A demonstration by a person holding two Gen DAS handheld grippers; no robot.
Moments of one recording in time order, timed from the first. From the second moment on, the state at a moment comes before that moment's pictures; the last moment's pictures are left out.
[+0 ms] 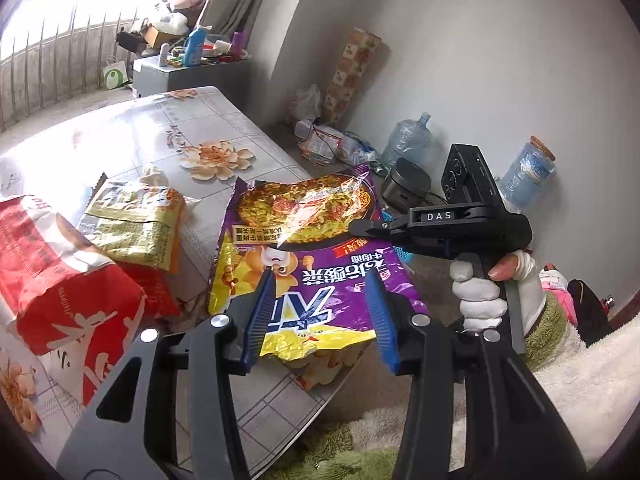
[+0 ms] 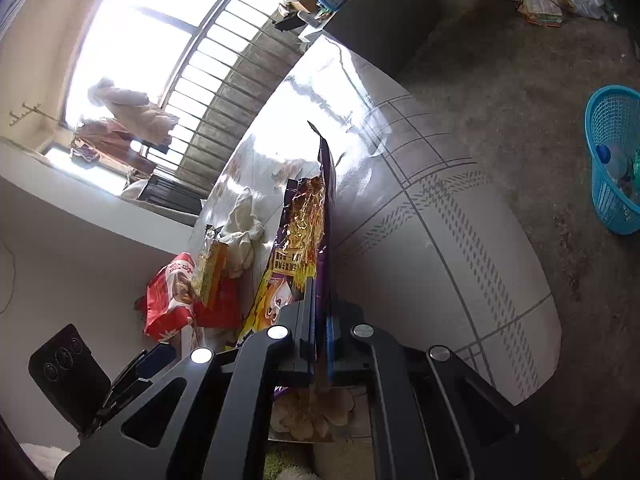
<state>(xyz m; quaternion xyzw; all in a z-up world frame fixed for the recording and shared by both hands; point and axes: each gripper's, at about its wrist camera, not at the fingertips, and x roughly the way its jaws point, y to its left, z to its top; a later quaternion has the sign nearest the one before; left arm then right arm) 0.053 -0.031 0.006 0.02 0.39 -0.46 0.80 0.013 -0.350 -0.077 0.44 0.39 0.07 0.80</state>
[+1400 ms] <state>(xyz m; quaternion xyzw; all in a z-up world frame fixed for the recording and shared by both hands) 0.070 0.130 0.038 -0.20 0.30 -0.22 0.90 -0.019 -0.362 -0.043 0.48 0.32 0.10 0.81</state>
